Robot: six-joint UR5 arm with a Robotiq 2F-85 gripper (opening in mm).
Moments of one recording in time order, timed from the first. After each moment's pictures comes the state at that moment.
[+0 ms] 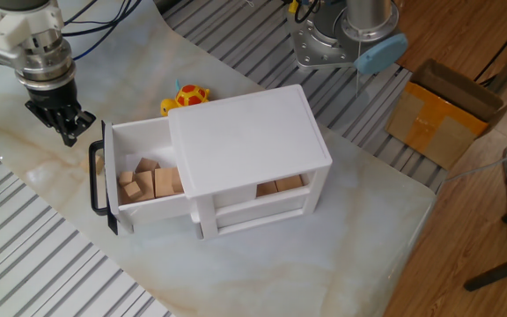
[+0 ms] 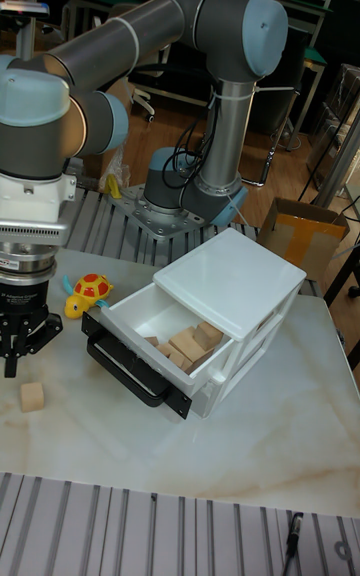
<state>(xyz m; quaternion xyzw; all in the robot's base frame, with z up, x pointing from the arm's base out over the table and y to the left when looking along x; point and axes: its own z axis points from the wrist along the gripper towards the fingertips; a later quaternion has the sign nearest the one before) 0.650 -0.202 0.064 -0.15 0.98 0.00 0.09</state>
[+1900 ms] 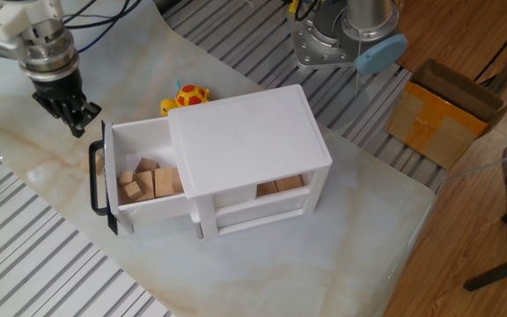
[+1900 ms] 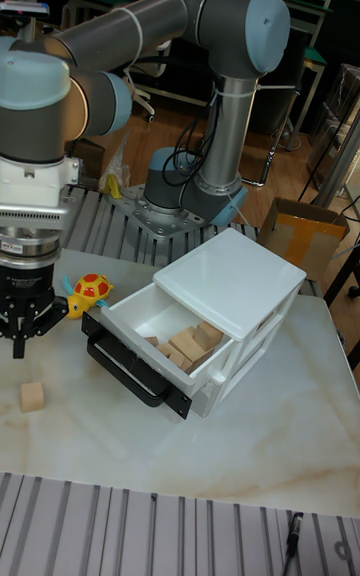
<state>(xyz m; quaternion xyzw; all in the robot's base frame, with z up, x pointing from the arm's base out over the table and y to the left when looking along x) 0.624 -0.198 0.081 -0.13 0.99 0.01 0.07</state>
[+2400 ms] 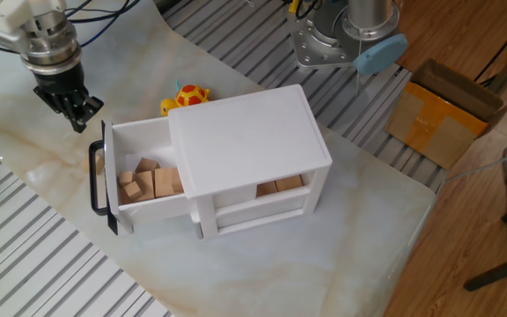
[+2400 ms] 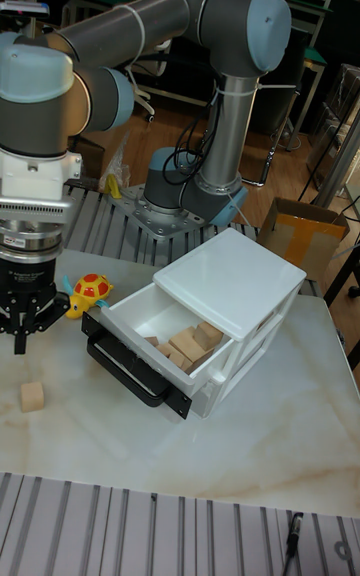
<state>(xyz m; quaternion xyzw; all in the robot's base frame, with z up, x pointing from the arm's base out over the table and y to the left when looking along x) 0.625 -0.198 0.084 -0.14 0.99 0.00 0.07</state>
